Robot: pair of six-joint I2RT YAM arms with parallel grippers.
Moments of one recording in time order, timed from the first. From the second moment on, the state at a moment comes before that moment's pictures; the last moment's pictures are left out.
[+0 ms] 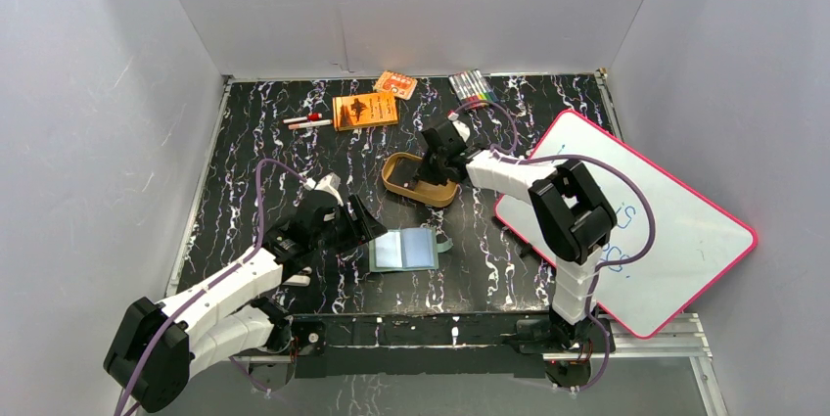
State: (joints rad) left arm -0.62 0.98 0.45 -0.16 0.09 -0.92; right arm 0.69 1.90 1.27 -0.22 0.09 0.99
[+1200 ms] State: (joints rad) left arm -0.62 0.95 0.50 -0.22 0.05 -0.91; right arm 0.69 1.74 1.26 -0.21 0.04 1.03
